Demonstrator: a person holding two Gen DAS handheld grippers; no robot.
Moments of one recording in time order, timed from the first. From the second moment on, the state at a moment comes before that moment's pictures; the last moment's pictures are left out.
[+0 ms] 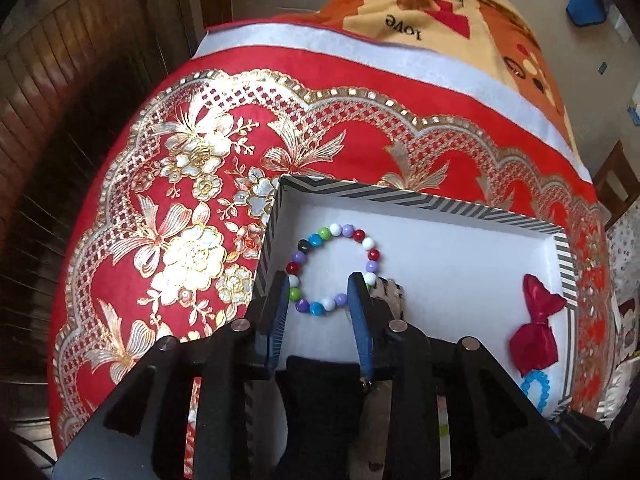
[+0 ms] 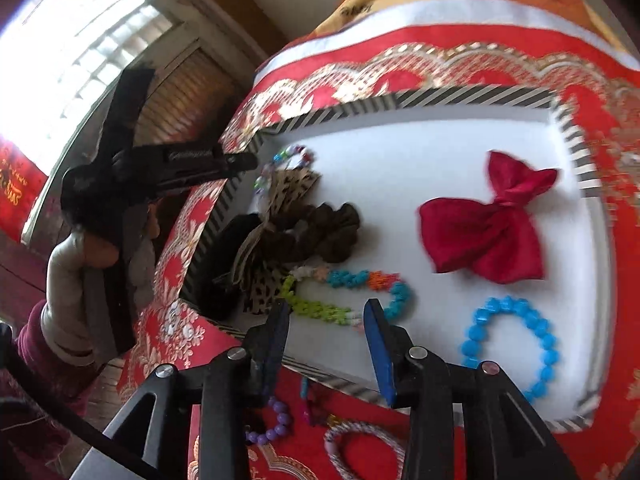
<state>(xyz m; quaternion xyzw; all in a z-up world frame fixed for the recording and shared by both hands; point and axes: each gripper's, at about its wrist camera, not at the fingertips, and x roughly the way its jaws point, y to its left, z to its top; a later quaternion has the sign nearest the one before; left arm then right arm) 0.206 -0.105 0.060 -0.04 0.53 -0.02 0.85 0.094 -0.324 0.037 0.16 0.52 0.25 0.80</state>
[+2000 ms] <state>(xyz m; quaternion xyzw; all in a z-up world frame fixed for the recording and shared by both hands) -0.028 -0.074 0.079 -0.01 0.51 -0.06 0.86 -0.096 -0.325 0.089 0.12 0.46 0.06 0.88</state>
